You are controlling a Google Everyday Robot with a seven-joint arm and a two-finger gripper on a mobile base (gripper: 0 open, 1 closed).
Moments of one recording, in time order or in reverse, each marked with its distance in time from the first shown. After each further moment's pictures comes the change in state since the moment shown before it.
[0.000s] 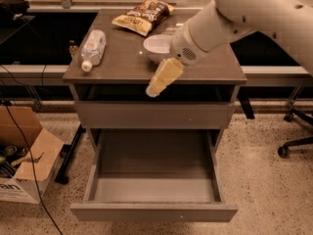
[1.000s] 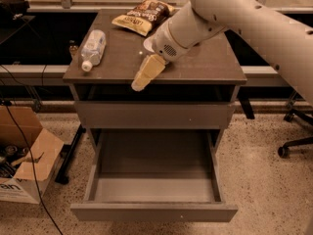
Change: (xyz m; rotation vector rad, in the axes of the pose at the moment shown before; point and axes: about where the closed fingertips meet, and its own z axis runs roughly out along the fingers) arm -0.031 -0.017 0.050 -0.057 -0.046 -0.042
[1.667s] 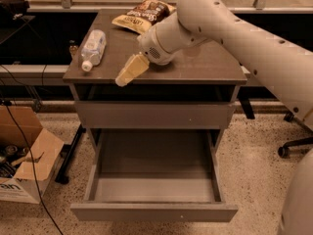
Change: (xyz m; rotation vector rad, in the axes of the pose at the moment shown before) arm -0.028 -0.020 0.046 0.030 -0.137 0.033
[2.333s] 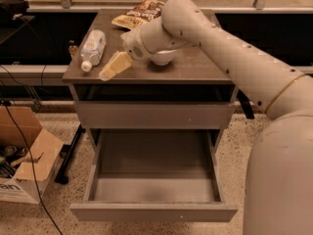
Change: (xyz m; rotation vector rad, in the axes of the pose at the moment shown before) arm -0.029 -0.017 0.054 -0.034 -0.129 0.010
